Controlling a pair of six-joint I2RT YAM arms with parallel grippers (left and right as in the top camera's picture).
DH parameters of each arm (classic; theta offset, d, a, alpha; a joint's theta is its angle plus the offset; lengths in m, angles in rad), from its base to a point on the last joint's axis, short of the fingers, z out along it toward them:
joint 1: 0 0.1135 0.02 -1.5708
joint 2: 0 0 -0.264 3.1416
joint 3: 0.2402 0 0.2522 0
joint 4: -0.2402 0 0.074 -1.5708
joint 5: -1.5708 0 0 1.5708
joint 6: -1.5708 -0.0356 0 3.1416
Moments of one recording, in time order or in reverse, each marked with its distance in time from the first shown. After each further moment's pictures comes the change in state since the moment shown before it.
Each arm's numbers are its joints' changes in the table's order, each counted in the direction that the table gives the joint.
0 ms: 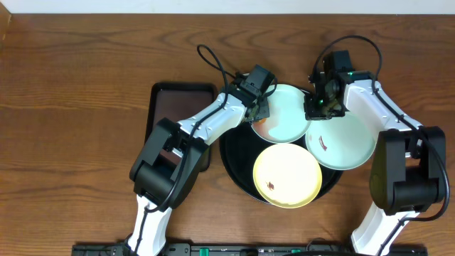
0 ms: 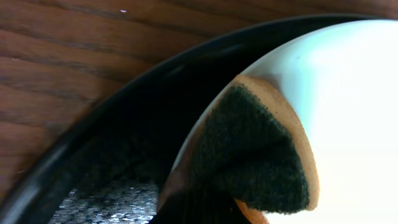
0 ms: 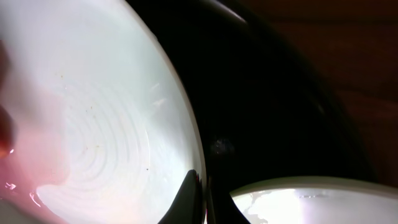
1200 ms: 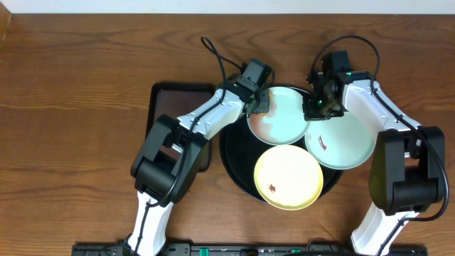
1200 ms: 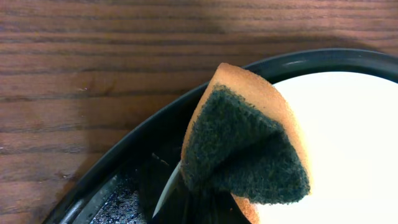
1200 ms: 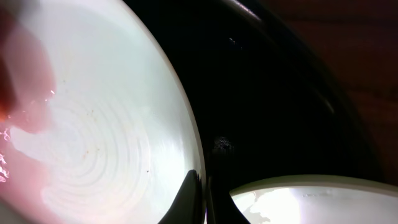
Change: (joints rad) left arm 0.034 0.029 0.028 0.092 -0.081 -0.194; right arm 0.008 0.000 0.000 -0.003 0.003 0.019
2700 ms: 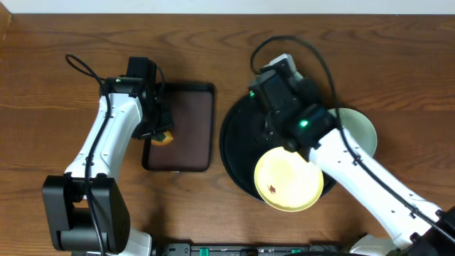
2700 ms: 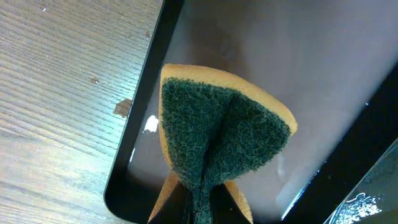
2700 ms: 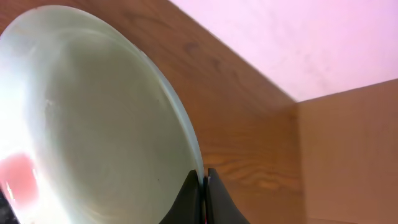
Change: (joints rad) left arm 0.522 -0.481 -0.242 -0.636 0.054 -0.117; right arm 0.562 -0.412 -0.008 0.032 -1.023 0.108
